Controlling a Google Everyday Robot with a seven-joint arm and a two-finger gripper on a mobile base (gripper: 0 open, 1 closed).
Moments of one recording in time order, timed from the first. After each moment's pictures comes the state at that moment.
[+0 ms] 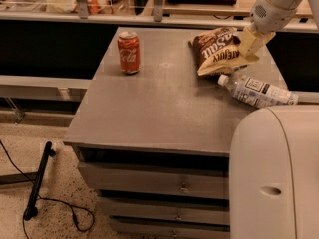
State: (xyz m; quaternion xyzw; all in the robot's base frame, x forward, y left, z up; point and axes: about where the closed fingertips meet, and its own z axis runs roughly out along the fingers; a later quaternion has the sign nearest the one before) arm 0.675 -0.273 0.912 -0.20 0.97 0.05 0.13
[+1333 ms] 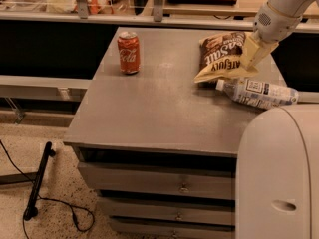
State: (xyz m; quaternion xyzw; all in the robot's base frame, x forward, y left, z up) arm 0.639 -0.273 0.900 -0.20 0.97 0.08 0.08
